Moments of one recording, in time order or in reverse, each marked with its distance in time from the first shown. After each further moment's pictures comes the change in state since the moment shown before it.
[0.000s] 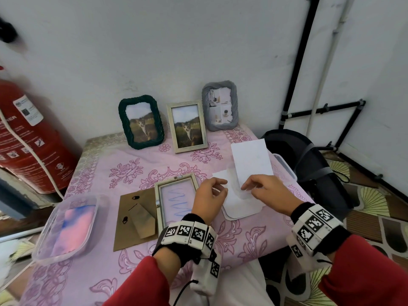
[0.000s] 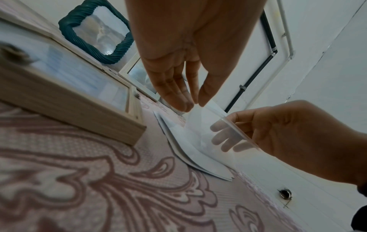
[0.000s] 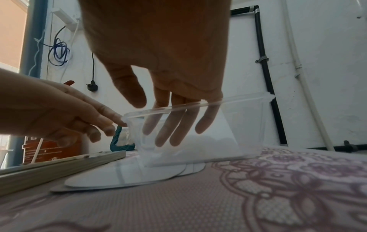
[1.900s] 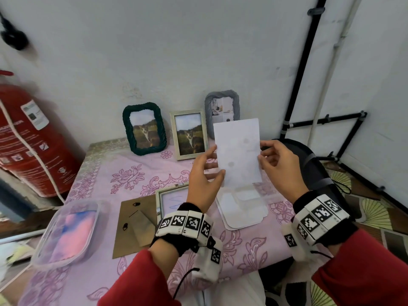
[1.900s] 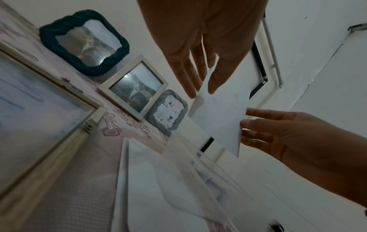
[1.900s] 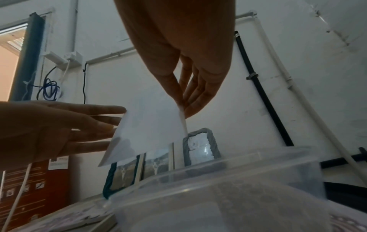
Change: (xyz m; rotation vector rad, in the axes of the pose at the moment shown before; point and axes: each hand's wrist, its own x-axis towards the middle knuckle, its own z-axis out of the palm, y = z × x) left_hand 0.024 0.037 -0.023 -0.230 0.130 0.287; right_hand 0.027 -0.033 -0.038 0.302 0.547 -0.125
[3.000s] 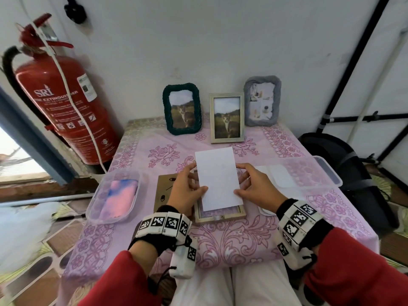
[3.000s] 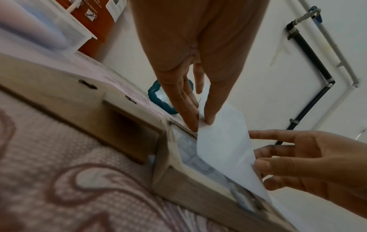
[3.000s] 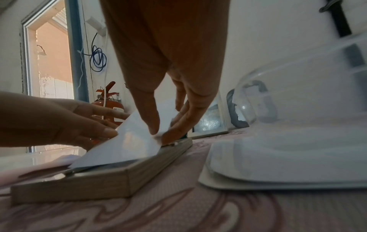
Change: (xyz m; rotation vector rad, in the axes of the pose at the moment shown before) left_hand -0.050 -0.045 -0.124 0.256 0.009 -0.316; right_hand -0.057 0.005 0.114 -0.087 -0.616 0.021
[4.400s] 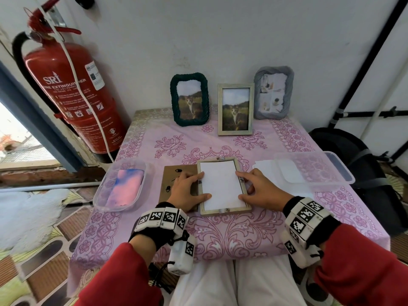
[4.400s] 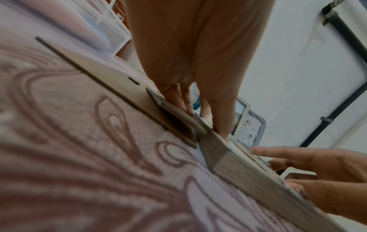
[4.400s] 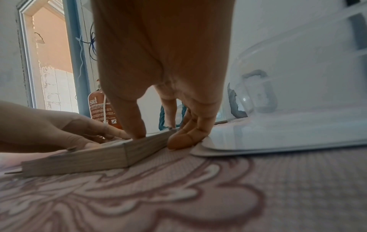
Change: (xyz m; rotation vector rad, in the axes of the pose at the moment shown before) left_hand -0.004 -0.033 -0.012 0.545 -0.161 -0.076; right_hand -0.002 0.009 0.006 -0.223 -0.276 0.056
